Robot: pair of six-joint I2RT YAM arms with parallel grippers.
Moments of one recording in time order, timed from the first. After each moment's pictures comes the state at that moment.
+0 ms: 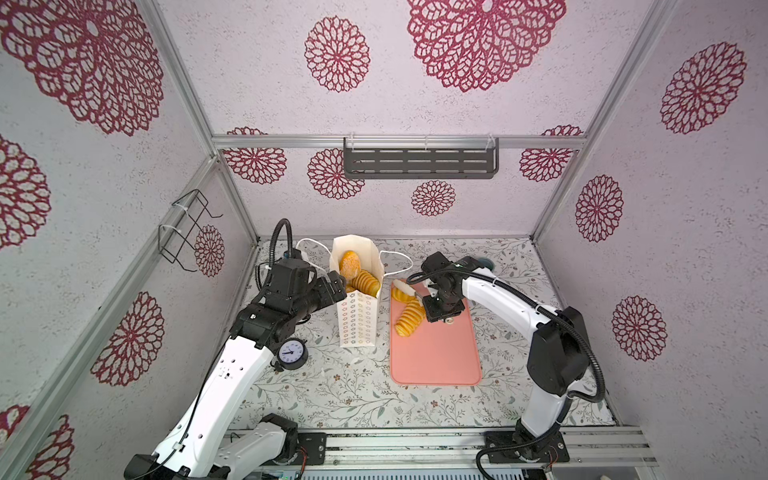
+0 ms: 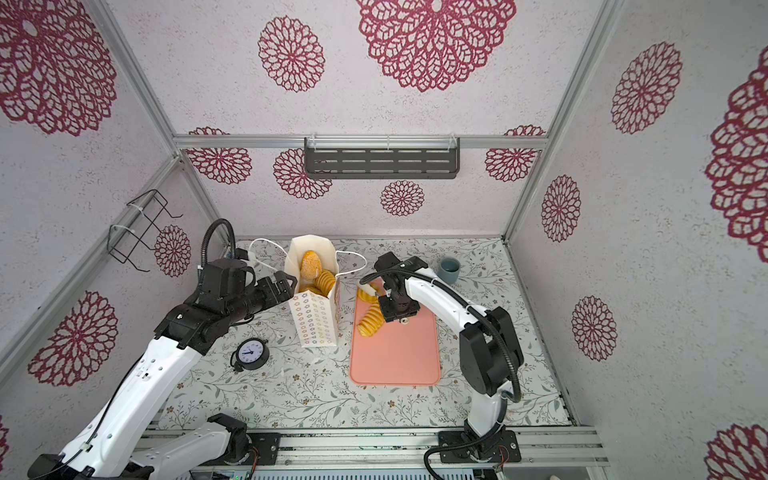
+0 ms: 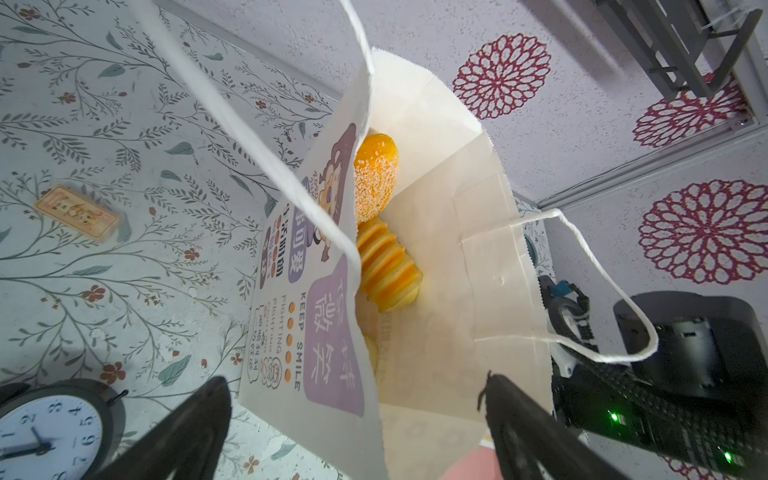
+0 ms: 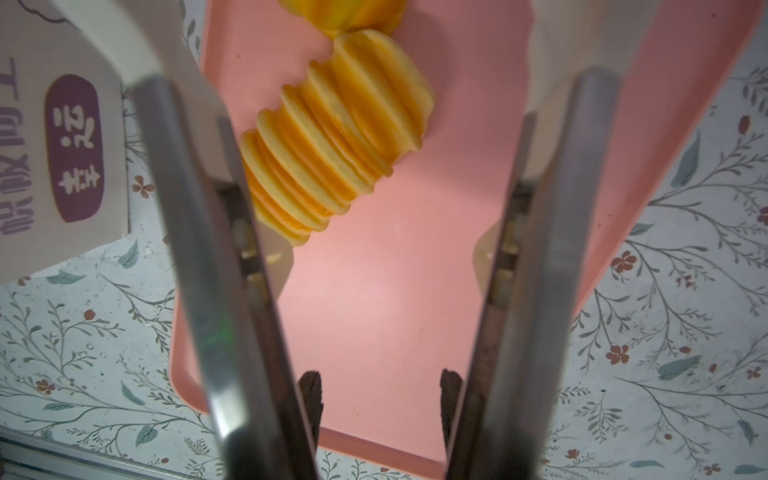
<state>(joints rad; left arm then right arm) -0.35 1.07 1.16 -0.71 -0.01 -0.65 0.61 1.86 1.61 -1.16 0.02 0.26</state>
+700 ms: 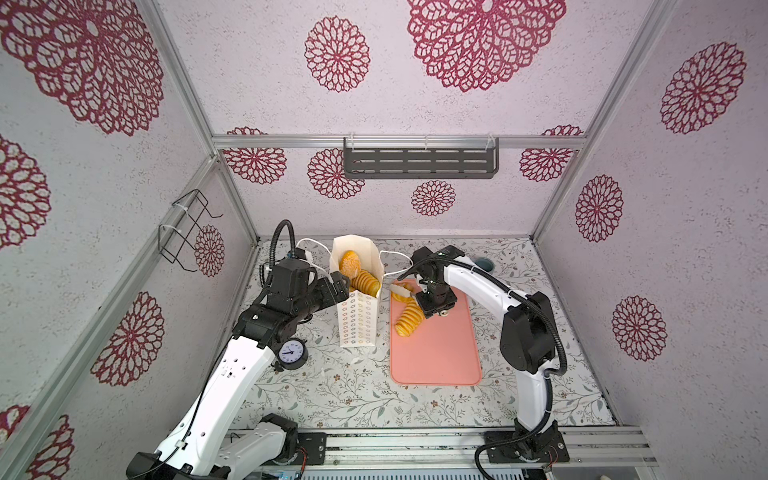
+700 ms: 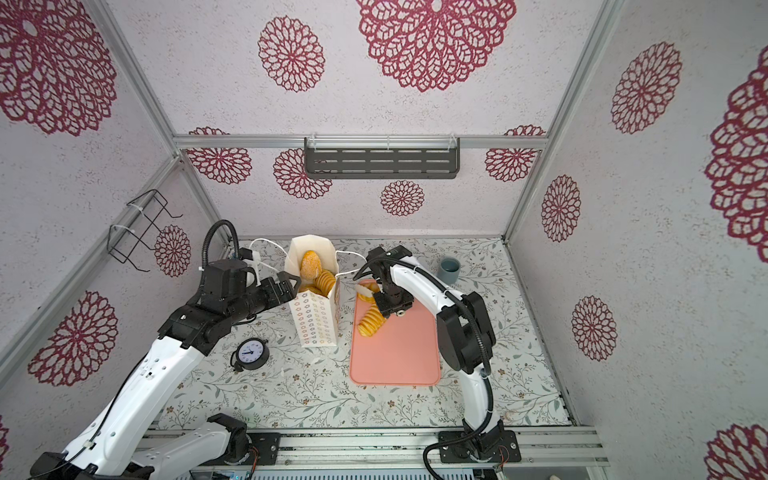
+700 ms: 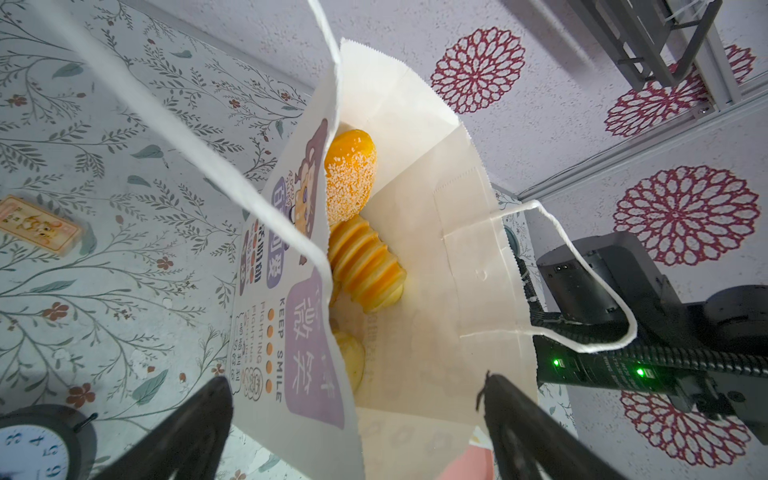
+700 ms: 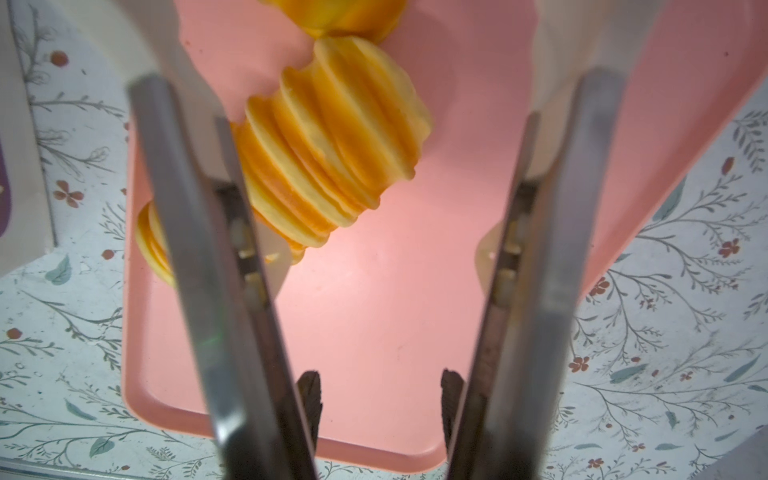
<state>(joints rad) -0.33 1.07 1.12 -0.64 0.04 -0.63 0.61 2.05 1.83 -1.33 0.06 0.19</state>
